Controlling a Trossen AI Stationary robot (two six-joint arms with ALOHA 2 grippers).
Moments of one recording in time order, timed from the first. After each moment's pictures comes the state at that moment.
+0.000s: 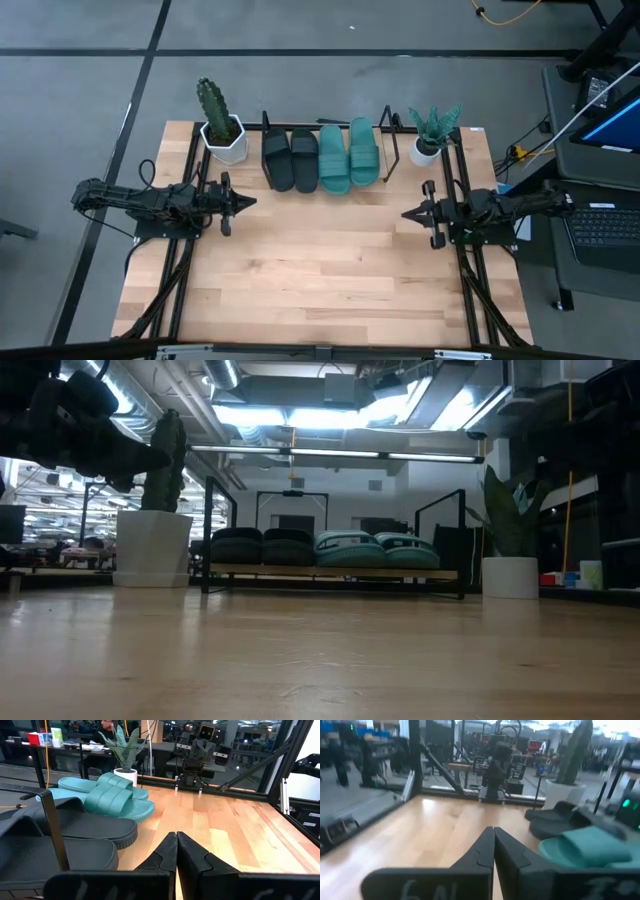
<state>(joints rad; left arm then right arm) -0.09 0.13 0.01 0.04 -0.27 -0.13 0.17 0.02 0.01 0.04 0.10 -0.12</state>
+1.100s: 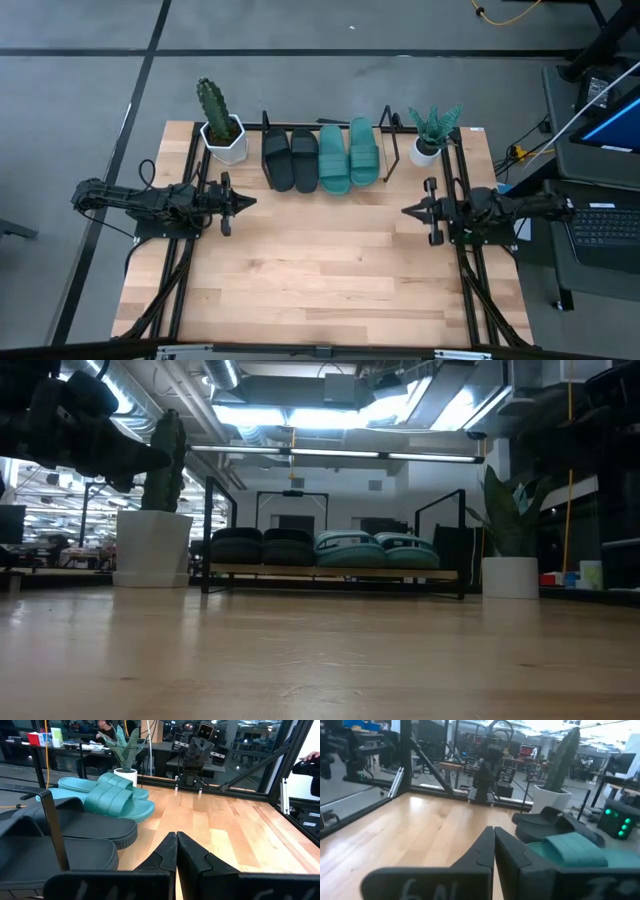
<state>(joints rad) -0.09 0.13 0.01 0.04 -0.27 -0.13 0.12 0.00 0.01 0.03 0.09 -0.17</state>
